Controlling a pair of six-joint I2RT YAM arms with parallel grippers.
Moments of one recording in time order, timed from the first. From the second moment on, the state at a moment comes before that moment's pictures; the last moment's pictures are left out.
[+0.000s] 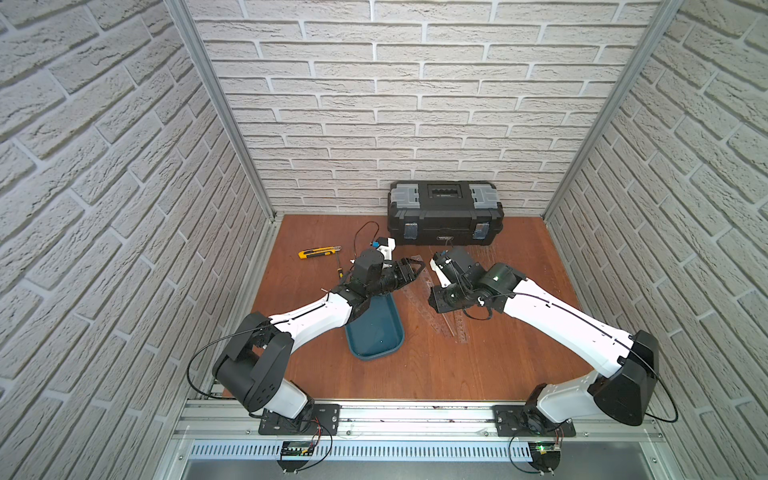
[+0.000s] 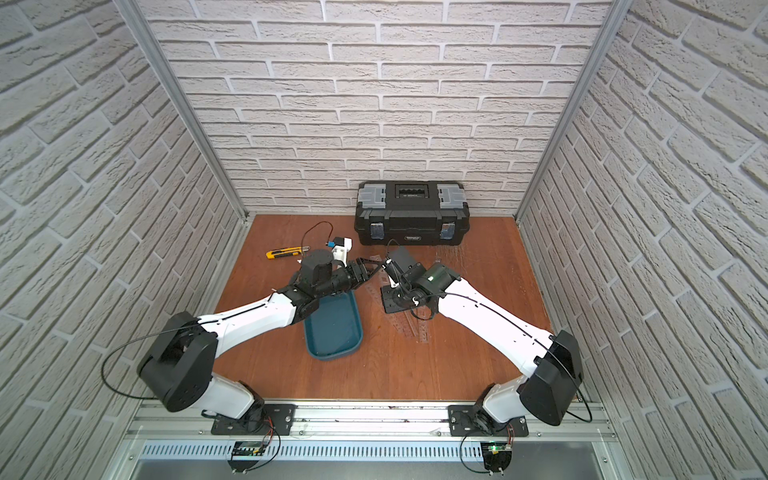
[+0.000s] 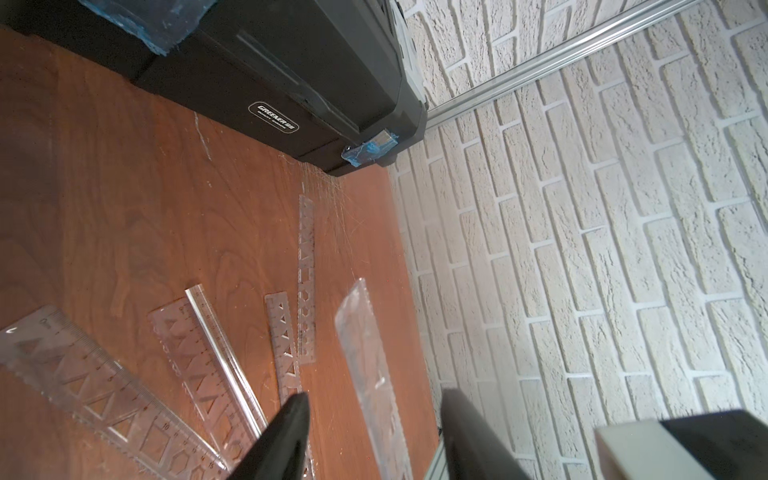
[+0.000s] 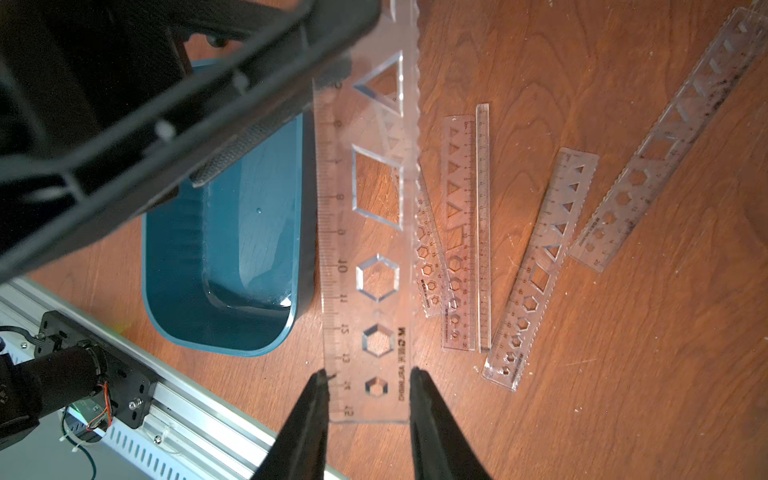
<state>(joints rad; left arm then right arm) -0.64 1.51 0.87 0.36 0.35 -1.01 0.73 1.44 1.33 -0.97 0.03 0.50</state>
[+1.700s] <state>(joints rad) -0.57 1.40 0.86 0.24 0.43 -1.17 0.74 1.26 1.33 -0.92 0.10 0.48</state>
